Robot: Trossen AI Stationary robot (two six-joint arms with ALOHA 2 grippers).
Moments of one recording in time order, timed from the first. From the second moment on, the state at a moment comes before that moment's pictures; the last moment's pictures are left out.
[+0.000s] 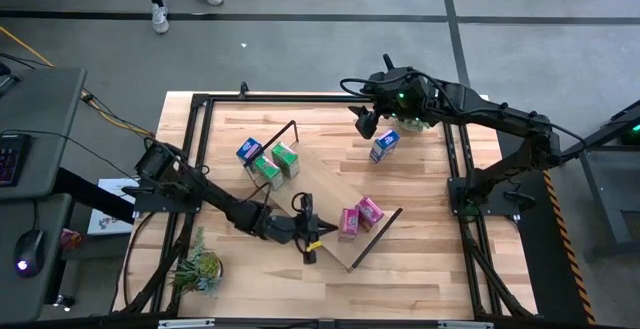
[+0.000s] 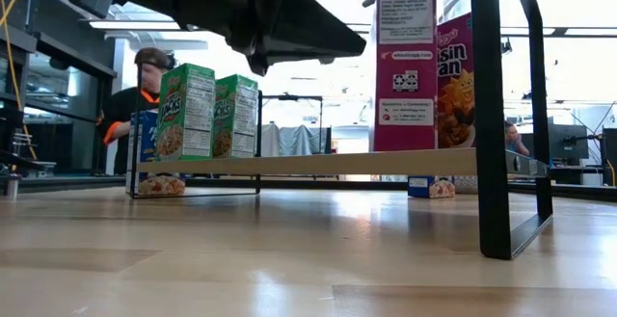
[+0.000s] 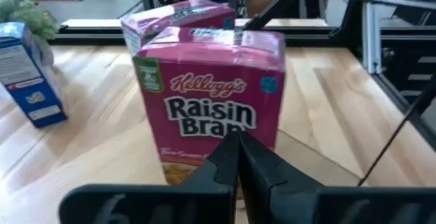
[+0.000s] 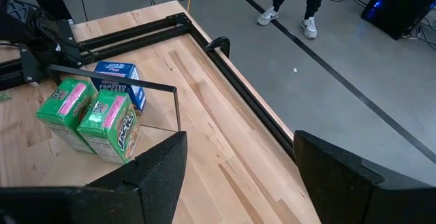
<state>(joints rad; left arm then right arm) -0.43 1.83 0.89 0.62 -0.49 -0.13 -0.24 1.41 1.57 -0.73 0.28 0.10</state>
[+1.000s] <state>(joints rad) -0.40 1.93 1.01 0.59 -0.36 -0.17 -0.24 1.41 1.57 -0.73 0.28 0.11</state>
